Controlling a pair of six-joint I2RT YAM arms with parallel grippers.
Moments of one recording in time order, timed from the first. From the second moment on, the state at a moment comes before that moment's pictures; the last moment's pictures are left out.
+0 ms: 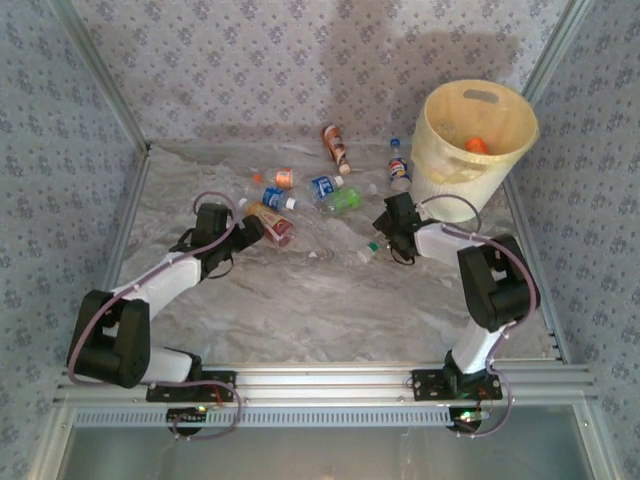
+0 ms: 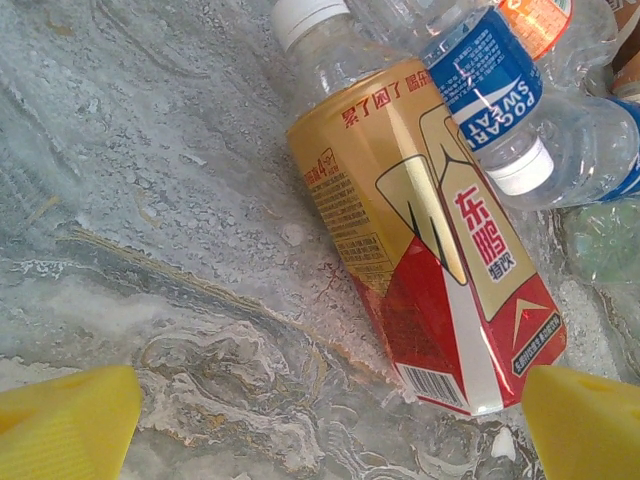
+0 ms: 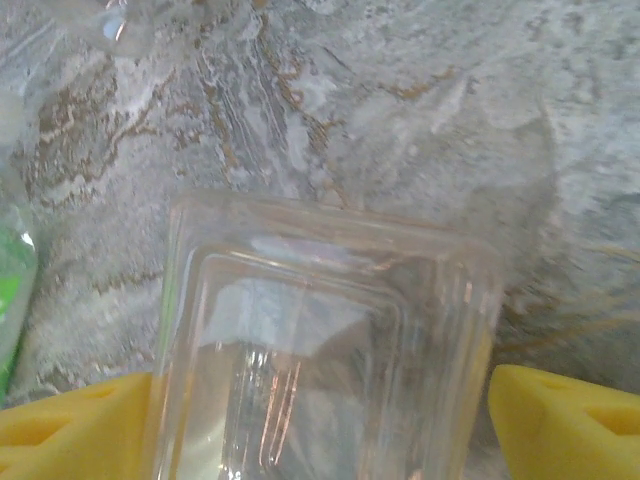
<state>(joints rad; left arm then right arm) -0.28 1.36 0.71 -0.11 0.04 -0.75 0.35 1.70 0.92 -0.21 0.18 1.06</state>
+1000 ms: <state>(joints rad) -0.28 1.43 0.71 -0.09 0.06 -0.77 0.40 1.89 1.17 -0.49 0.33 0.92</state>
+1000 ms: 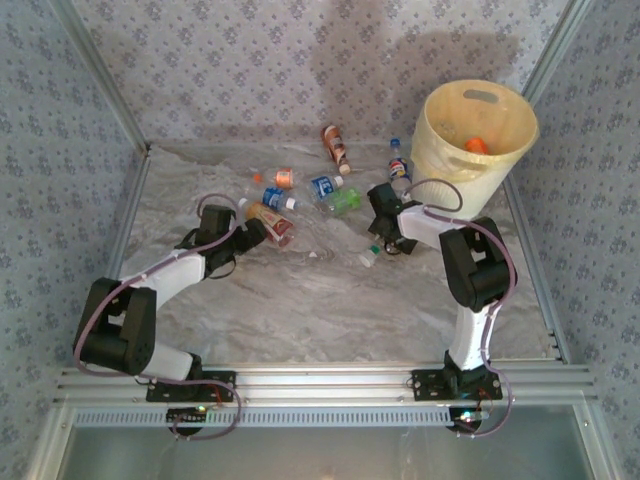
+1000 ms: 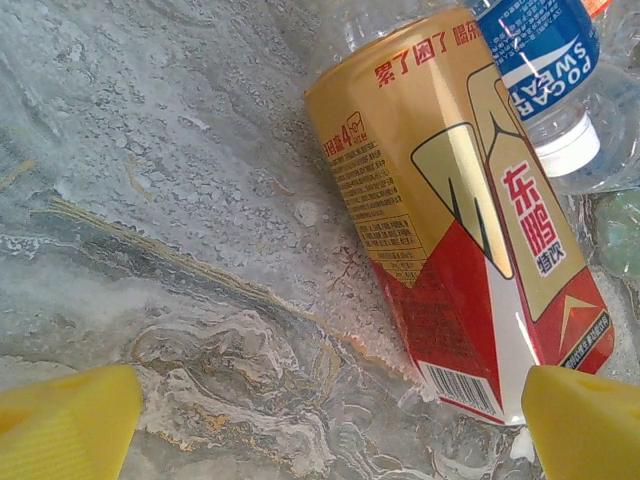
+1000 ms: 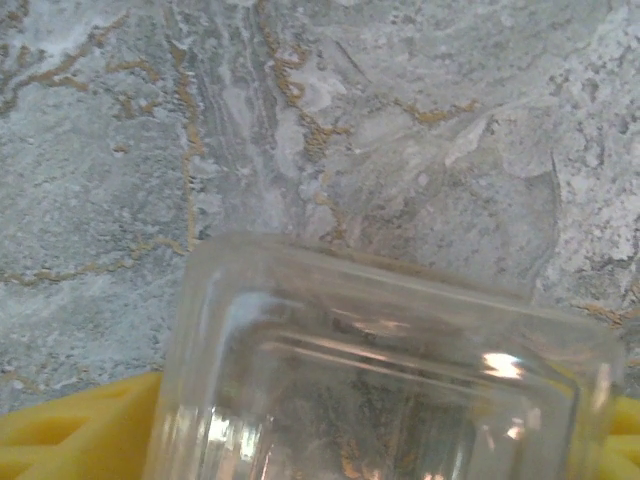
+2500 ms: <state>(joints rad) -0.28 1.44 0.72 -0.09 0.09 -0.77 0.36 1.25 1.07 0.07 0.01 0.40</state>
